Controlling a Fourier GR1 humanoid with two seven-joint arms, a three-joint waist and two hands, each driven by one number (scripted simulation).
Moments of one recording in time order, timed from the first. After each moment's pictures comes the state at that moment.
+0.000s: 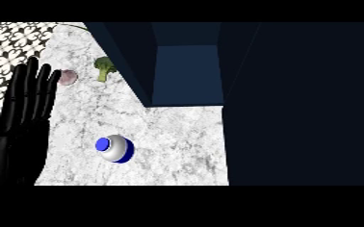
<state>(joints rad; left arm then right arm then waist) 0.01 0.06 -0.01 -2.10 -0.03 0.01 0.03 0.00 -0.11 -0.03 -2.10 -0.02 0.01 -0.03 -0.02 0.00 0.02</state>
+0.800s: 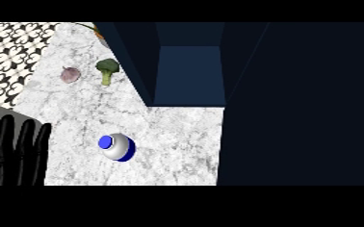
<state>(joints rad) 0.35 0.00 -0.40 -2.43 -0.13 0.37 0.18 0.23 -0.10 0.18 -2.39 -0.10 0.10 0.18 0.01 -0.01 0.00</state>
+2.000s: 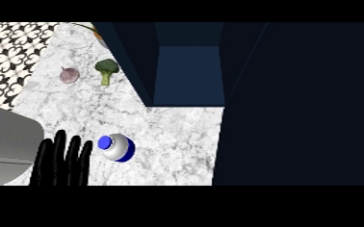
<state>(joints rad) 0.36 0.07 -0.72 -2.39 -0.28 0.68 0.31 0.19 -0.07 0.32 -2.49 -0.05 0.00 0.38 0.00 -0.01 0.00</state>
